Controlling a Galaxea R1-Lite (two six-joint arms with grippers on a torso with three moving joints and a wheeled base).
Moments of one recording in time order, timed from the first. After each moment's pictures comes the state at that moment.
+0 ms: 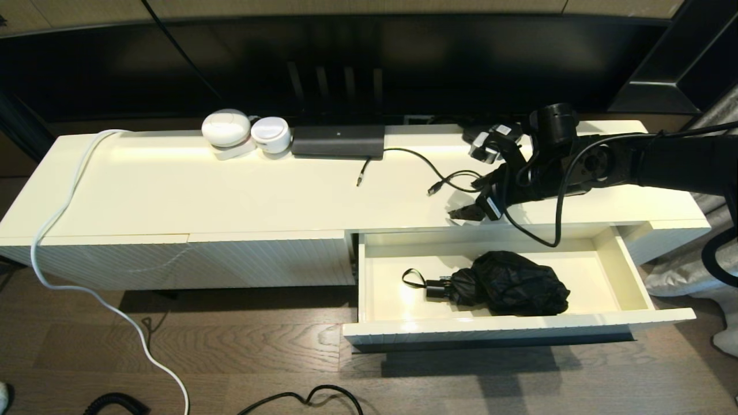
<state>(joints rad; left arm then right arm) 0.00 0.00 -0.01 -0.01 0.00 -0.06 0.23 2.19 -1.95 0.31 0.38 -0.58</state>
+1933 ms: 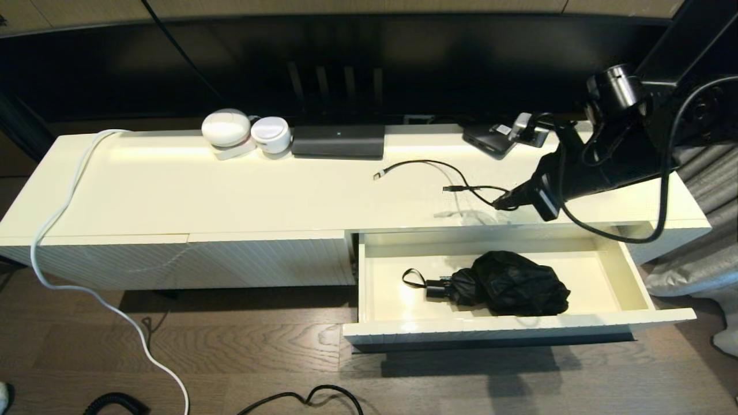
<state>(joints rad) 0.00 0.00 -0.01 -0.01 0.00 -0.06 0.20 1.94 -1.88 0.67 0.45 -0.63</state>
